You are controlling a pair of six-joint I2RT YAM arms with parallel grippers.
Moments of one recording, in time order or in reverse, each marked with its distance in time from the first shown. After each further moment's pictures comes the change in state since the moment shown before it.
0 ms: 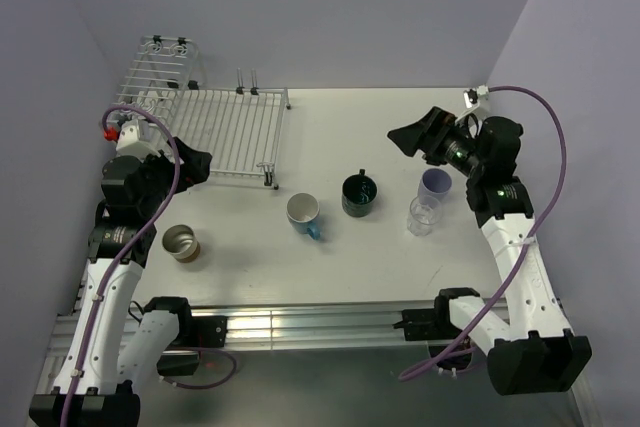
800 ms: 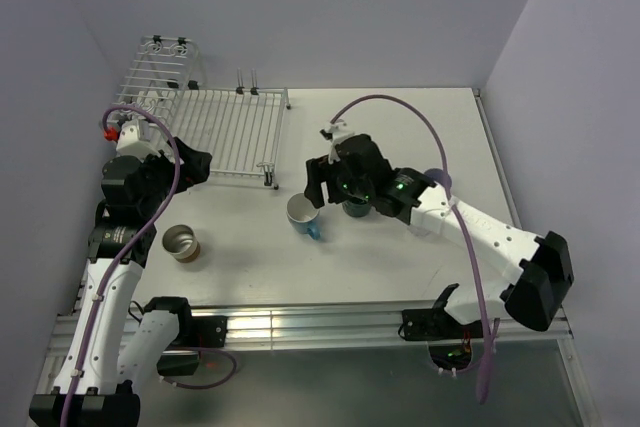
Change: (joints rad) left arm 0.000 0.000 0.000 -0.001 0.000 0.004; right arm 0.795 0.340 0.138 -0.174 0.589 -0.237
